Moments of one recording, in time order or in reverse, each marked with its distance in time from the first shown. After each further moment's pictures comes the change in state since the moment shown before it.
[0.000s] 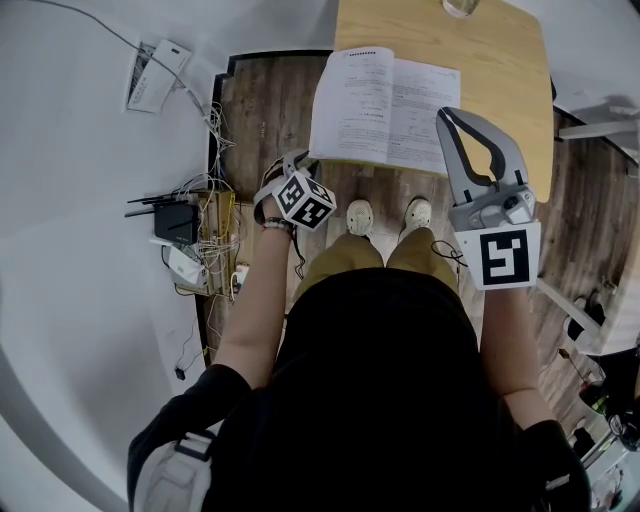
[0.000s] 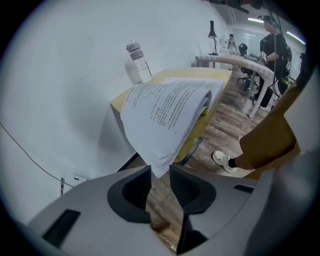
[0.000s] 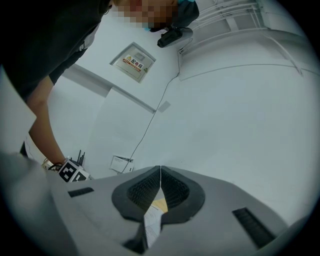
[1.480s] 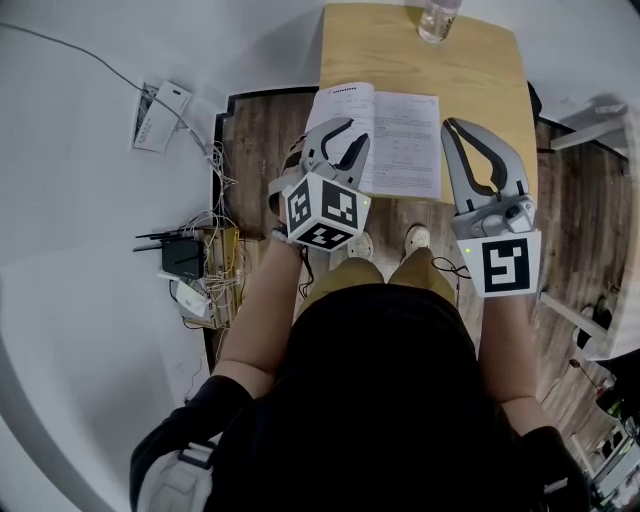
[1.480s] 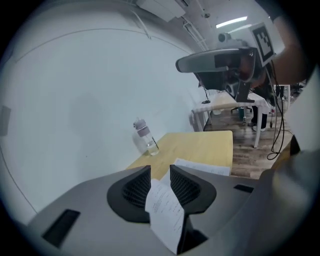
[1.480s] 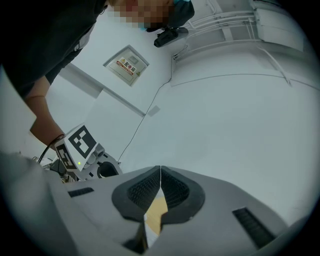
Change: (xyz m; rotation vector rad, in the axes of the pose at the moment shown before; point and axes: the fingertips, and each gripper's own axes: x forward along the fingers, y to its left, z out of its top) left arm -0.144 0.034 0.237 0.094 -0.568 0.071; right arm -0.024 -0.050 0.013 -0.013 -0.046 -0.120
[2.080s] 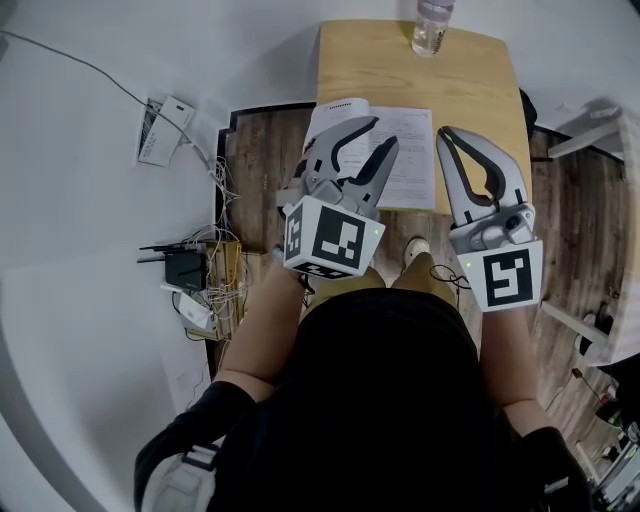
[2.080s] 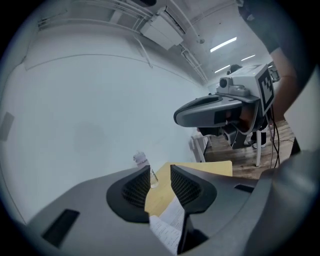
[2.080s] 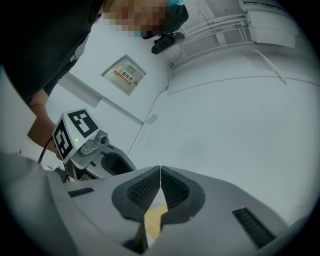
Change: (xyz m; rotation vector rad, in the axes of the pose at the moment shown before) left arm -0.038 -0.008 0.117 -0.002 -0.265 -0.010; right arm -0.018 -0.020 0.023 0.042 -0.073 0.000
